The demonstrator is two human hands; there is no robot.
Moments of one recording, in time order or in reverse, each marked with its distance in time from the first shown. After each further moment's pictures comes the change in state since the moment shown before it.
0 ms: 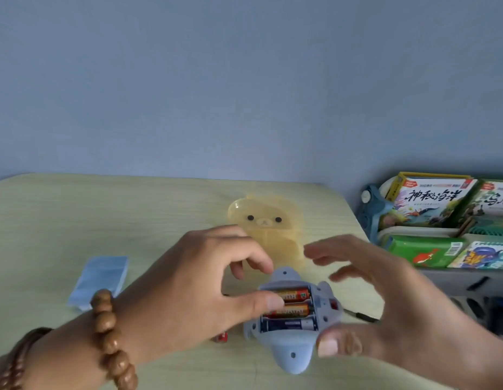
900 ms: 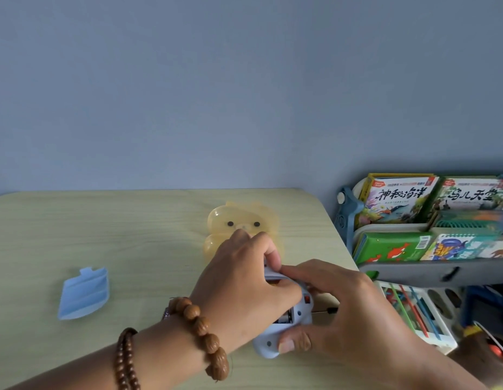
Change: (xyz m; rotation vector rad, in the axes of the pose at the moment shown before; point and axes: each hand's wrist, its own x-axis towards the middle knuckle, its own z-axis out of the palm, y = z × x) left_hand 0.034 0.050 0.055 0.007 0.058 -0.314; right_hand -0.012 0.003 0.019 0.094 0.130 0.003
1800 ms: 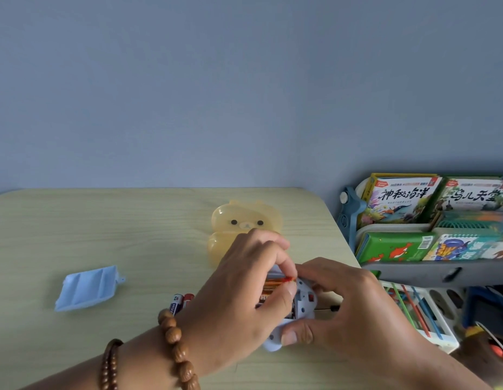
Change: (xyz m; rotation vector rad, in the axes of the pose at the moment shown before) left_hand -0.014 -0.025 0.001 -0.153 -0.001 0.377; right_hand 0.001 -0.001 0.000 -0.075 0.011 -0.004
